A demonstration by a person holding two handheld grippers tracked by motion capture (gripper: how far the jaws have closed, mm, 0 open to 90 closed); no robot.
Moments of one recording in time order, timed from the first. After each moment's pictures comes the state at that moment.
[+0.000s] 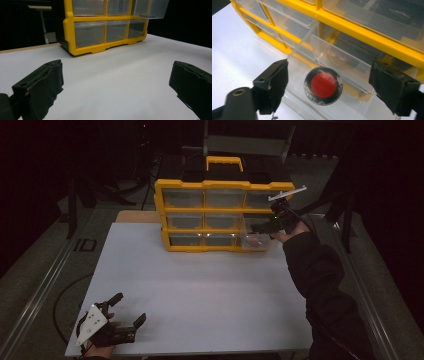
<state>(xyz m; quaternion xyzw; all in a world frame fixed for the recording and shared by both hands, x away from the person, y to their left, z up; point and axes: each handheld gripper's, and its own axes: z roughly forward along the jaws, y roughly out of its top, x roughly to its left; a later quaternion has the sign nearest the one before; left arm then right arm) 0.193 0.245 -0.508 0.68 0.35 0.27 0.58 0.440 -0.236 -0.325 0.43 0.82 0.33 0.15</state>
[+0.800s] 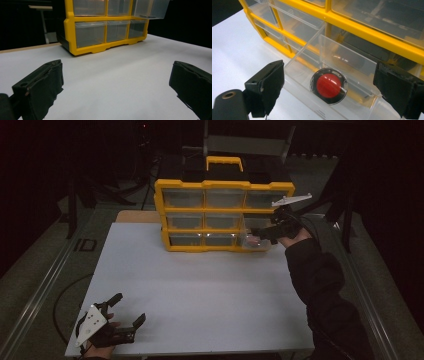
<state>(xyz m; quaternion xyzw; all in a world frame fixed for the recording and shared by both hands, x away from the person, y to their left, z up) 0.192 0.247 -0.508 0.67 0.36 0.28 0.59 0.422 -0.242 -0.331 0.41 0.81 0.38 0.17</state>
